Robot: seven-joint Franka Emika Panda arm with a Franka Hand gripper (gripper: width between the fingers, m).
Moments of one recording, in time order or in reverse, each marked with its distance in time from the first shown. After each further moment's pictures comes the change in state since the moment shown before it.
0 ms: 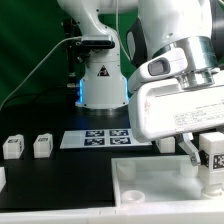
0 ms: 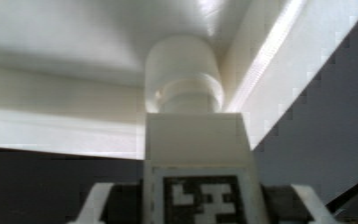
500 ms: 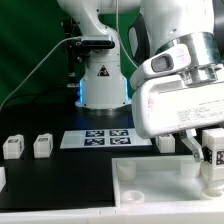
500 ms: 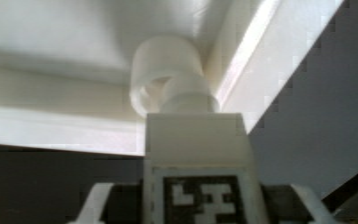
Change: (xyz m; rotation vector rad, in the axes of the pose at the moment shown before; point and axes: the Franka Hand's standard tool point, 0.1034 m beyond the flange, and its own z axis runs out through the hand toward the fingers) arm 0.003 -0.005 -0.004 0.003 0.002 0.008
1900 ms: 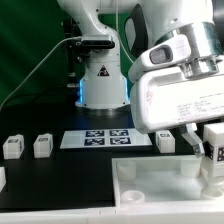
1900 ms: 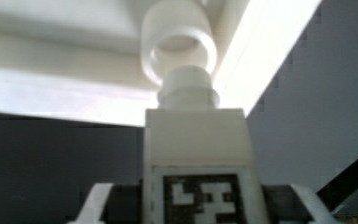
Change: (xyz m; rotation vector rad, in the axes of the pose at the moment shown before) arm 0.011 0.004 -0.004 0.009 -0.023 0.010
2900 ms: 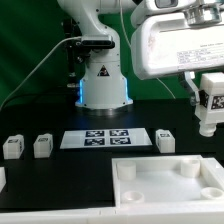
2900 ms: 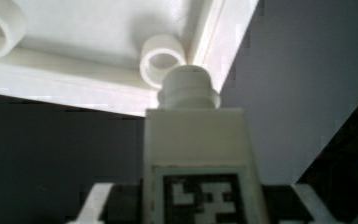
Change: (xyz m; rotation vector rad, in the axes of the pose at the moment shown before) arm 0.007 -0.013 -0.071 -0.013 -0.145 -0.006
